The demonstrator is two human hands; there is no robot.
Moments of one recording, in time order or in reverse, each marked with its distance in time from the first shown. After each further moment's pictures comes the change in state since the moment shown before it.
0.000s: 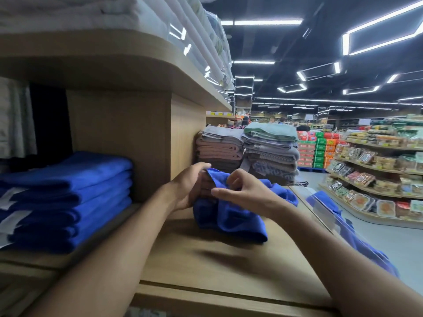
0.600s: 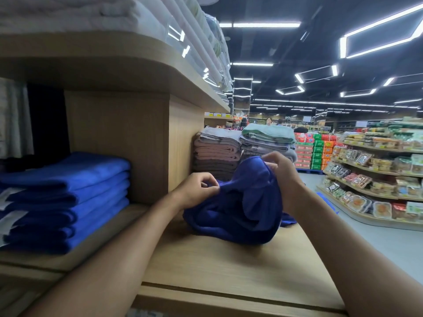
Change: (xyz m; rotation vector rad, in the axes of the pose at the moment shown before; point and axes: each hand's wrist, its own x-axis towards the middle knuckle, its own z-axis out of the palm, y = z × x) left_hand 0.024 -0.024 -0.011 0.828 0.217 0.425; right_hand 0.000 -0.005 -0.055 0.799 0.189 0.373
